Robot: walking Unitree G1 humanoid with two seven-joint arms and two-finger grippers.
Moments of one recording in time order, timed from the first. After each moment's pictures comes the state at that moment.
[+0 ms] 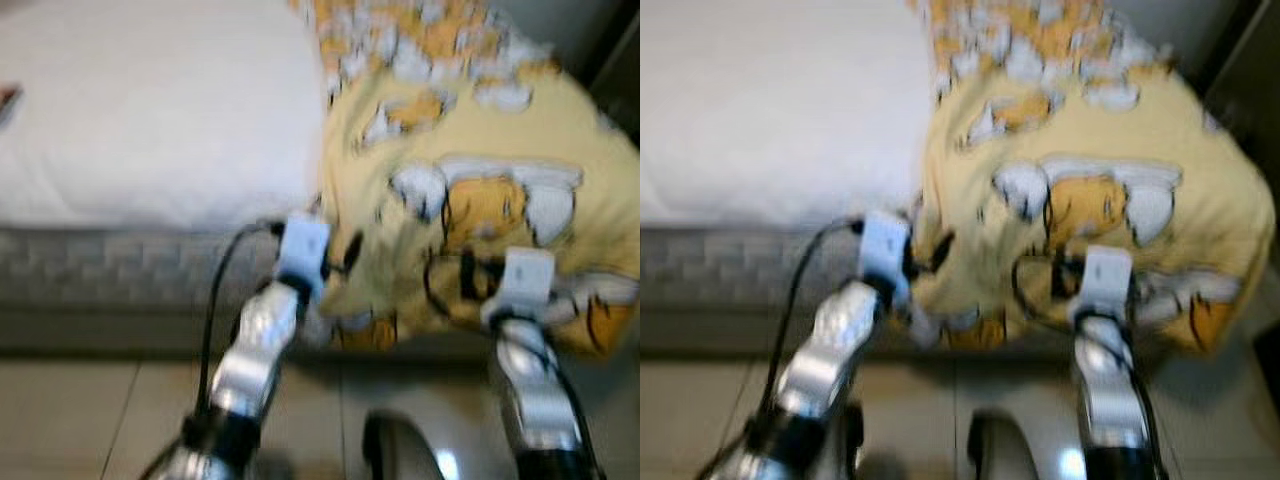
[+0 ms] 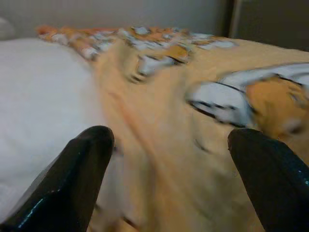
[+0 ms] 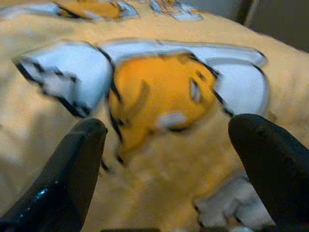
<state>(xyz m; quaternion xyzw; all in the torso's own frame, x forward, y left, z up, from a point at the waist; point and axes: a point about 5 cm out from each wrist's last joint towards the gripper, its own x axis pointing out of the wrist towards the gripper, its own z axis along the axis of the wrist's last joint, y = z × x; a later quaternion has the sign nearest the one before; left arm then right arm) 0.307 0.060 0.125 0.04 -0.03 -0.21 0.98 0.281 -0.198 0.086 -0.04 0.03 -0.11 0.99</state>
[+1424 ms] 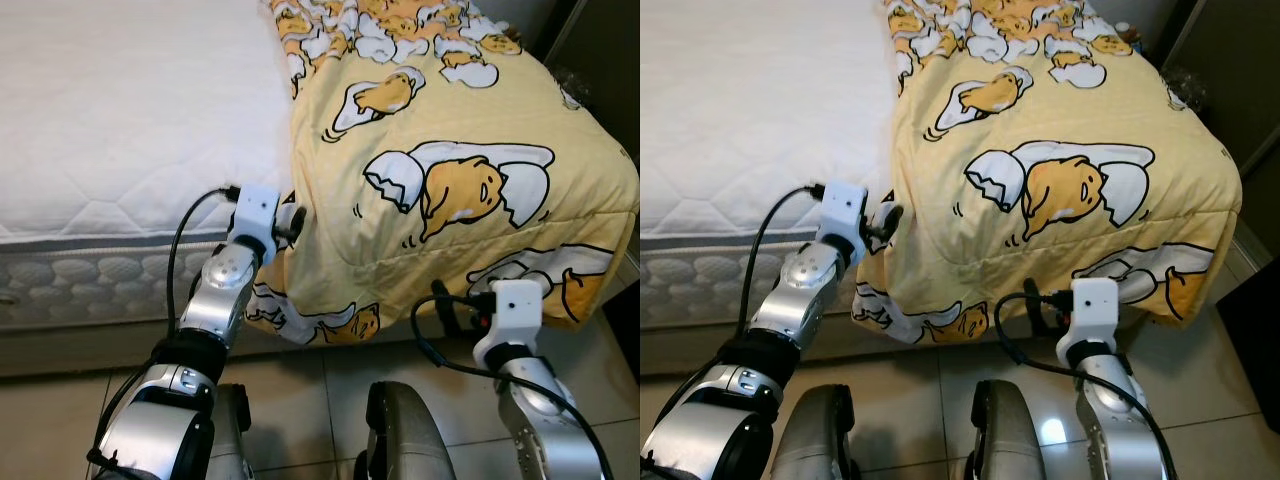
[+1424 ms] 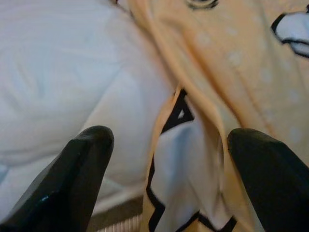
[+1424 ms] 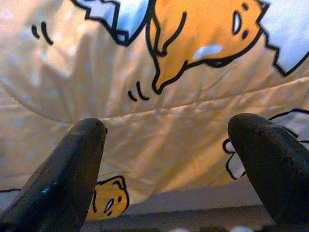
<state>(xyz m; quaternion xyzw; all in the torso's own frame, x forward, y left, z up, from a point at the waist) 0.361 0.123 0.112 0.06 0.05 -0.13 0.99 0.240 -0.187 0.076 -0.01 0.09 0.03 1.00</state>
